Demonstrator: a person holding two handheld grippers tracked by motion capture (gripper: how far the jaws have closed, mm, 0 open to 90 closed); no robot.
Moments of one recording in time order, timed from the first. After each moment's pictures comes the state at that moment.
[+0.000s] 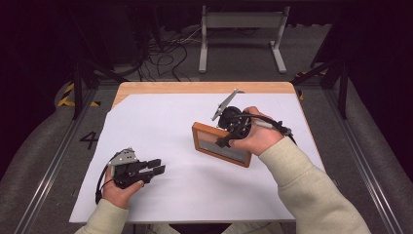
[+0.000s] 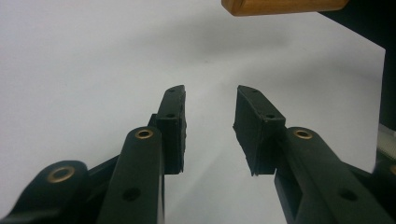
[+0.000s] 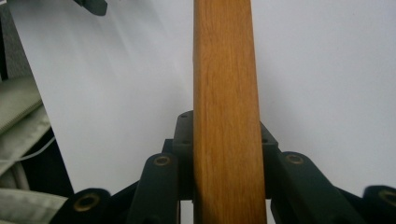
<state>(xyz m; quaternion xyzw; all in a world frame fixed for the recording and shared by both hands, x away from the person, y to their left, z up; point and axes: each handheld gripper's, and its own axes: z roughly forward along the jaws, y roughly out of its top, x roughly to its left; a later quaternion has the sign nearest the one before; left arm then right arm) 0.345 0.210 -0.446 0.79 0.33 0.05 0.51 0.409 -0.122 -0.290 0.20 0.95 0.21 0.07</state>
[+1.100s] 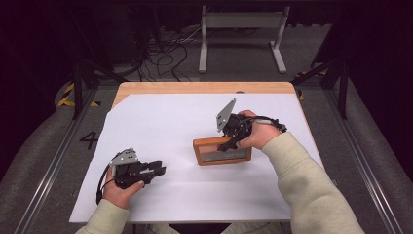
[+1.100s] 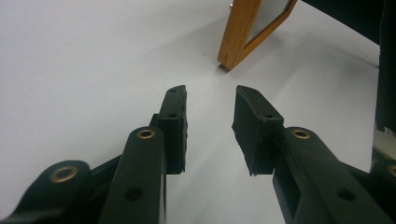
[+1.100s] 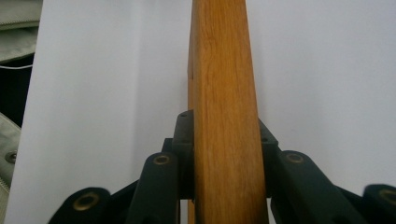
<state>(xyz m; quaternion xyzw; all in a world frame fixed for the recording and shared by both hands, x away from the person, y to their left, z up) 0.347 0.209 -0.449 0.80 0.33 0.03 0.51 0.449 -0.138 -0.346 0.00 0.97 0.23 0.01</state>
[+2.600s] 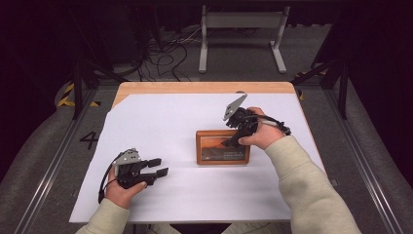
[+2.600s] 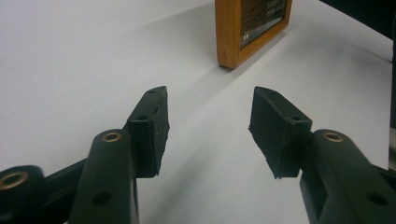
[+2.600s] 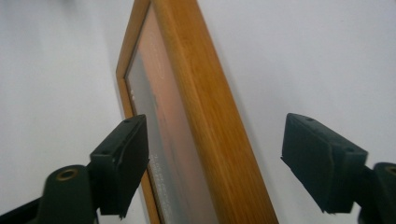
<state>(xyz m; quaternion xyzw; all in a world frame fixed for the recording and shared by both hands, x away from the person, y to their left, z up) 0.351 0.204 -0.454 0.80 0.32 0.05 0.50 0.462 -0.160 -0.352 0.14 0.95 0.26 0.09</state>
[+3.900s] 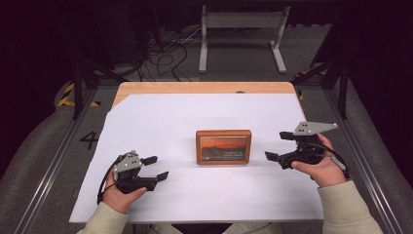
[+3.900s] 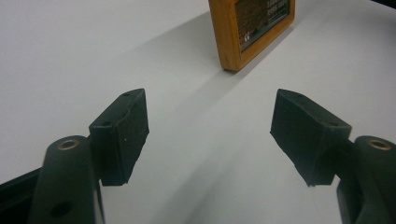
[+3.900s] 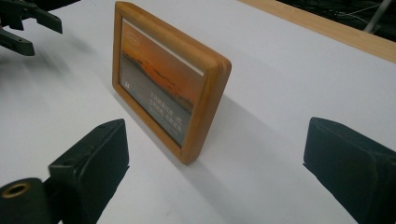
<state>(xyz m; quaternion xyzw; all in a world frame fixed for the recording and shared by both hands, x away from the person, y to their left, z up) 0.338 0.201 -0.446 0.81 0.29 0.12 0.50 0.361 -0.300 -0.353 0.33 0.82 0.43 0.15</state>
